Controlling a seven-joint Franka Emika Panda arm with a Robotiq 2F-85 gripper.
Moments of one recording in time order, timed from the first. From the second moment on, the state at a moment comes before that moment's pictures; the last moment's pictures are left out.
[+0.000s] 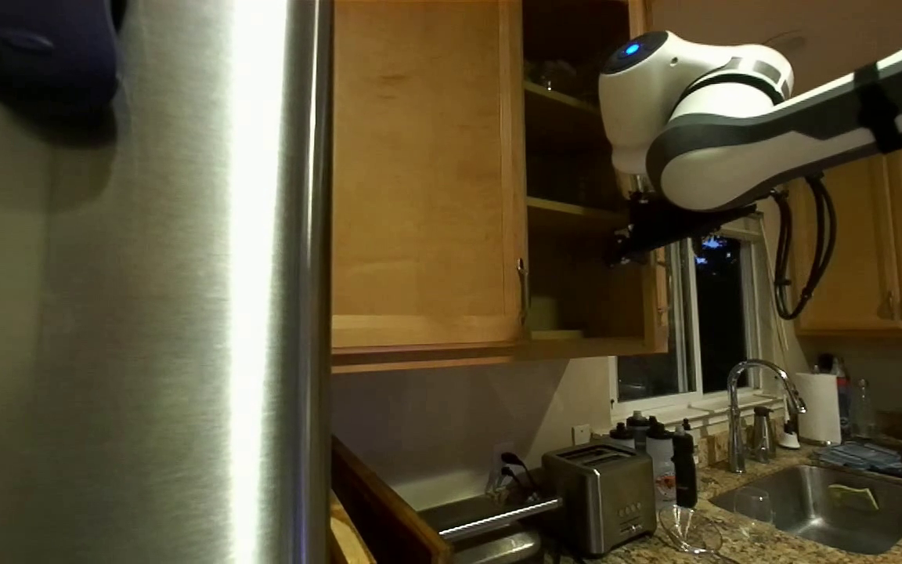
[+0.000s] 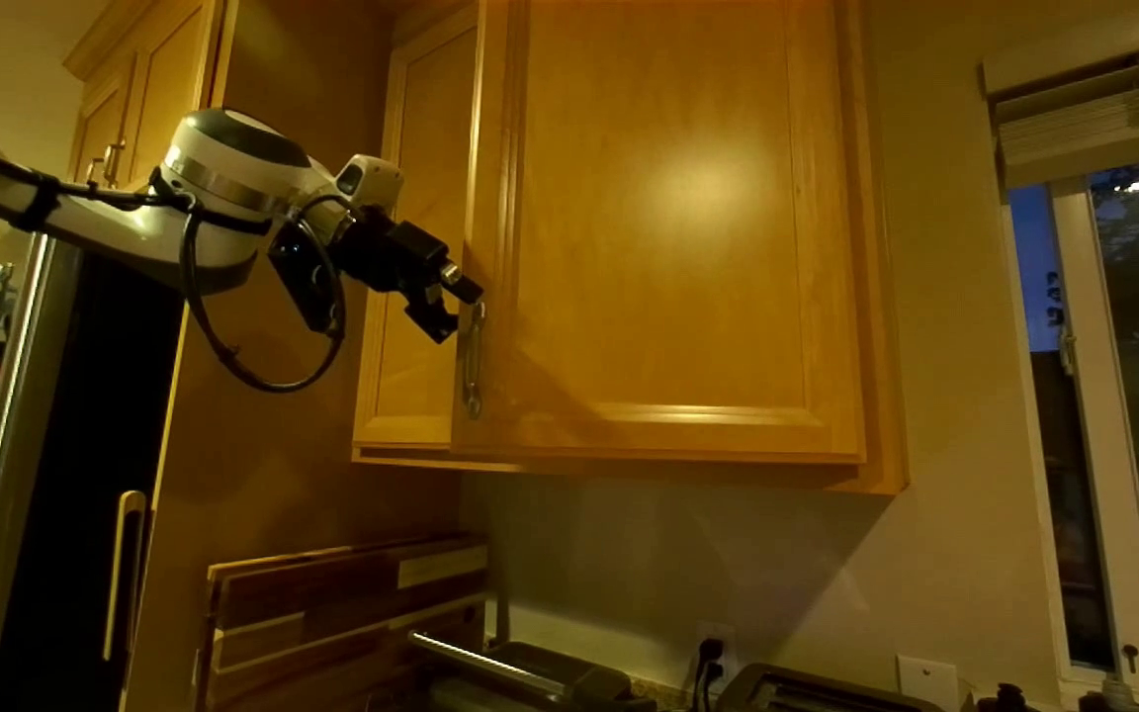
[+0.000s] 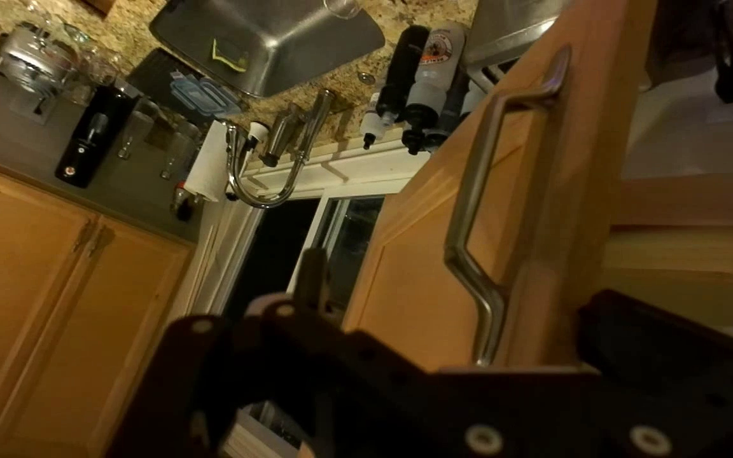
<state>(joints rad) -0.47 -0.70 0.46 -2.16 -0.62 1.93 0.89</state>
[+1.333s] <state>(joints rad) -0.15 -0.84 0.24 -2.23 -0.81 1.96 0.93</state>
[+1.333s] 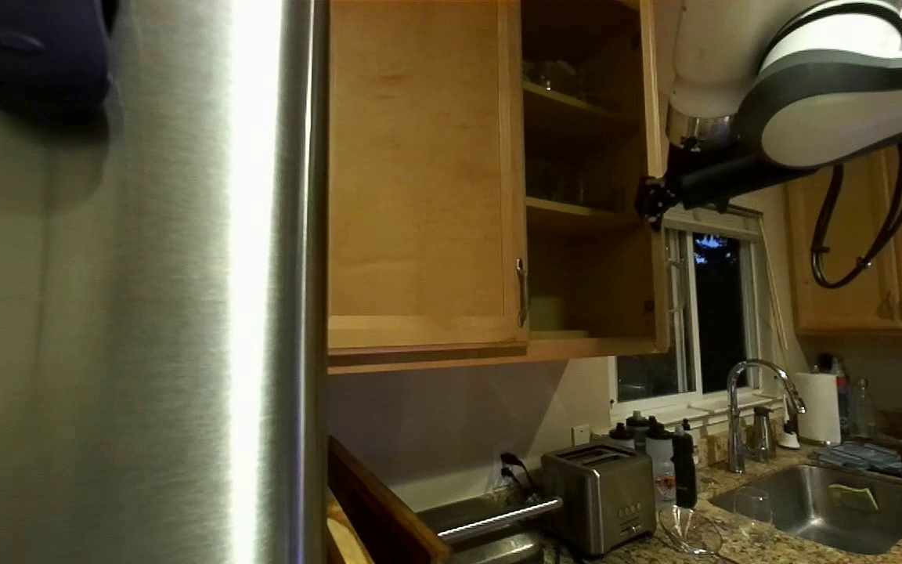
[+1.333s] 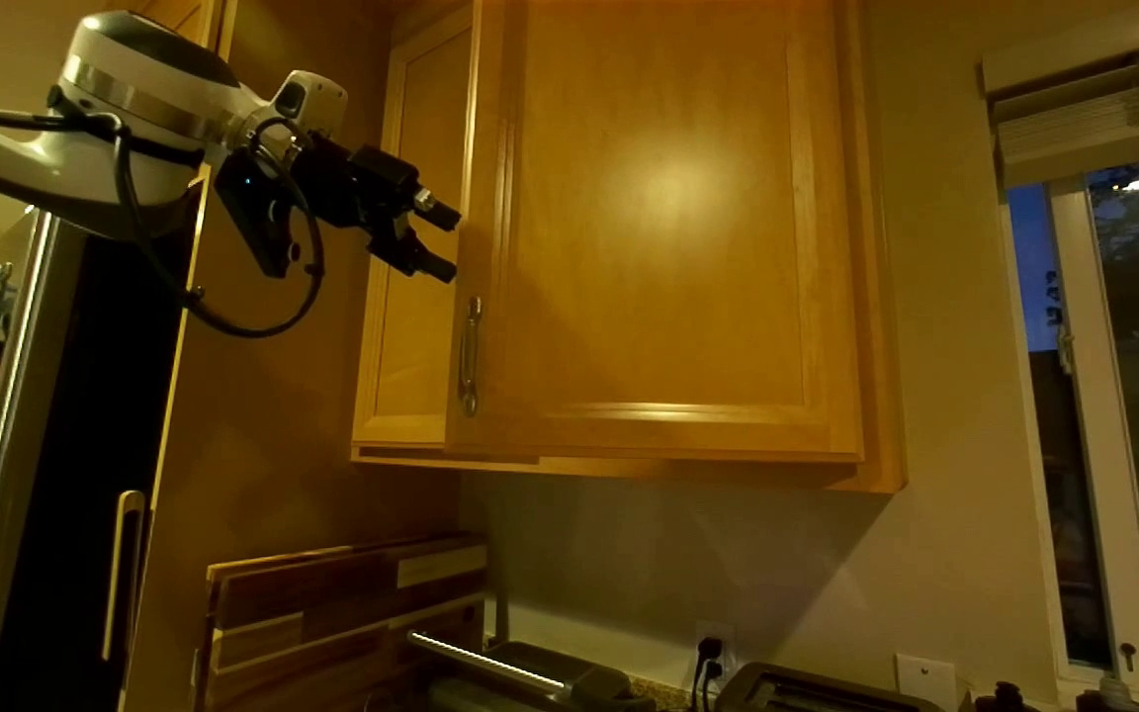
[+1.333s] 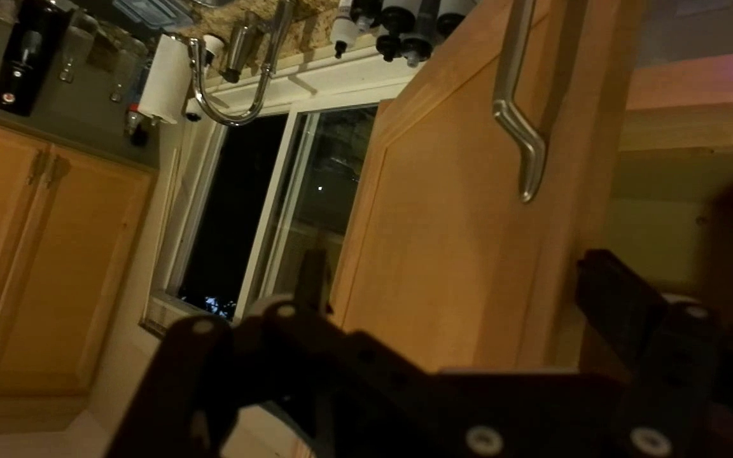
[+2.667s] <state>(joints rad) -0.14 -0.49 0.23 -2.05 -0.80 2.11 0.93</state>
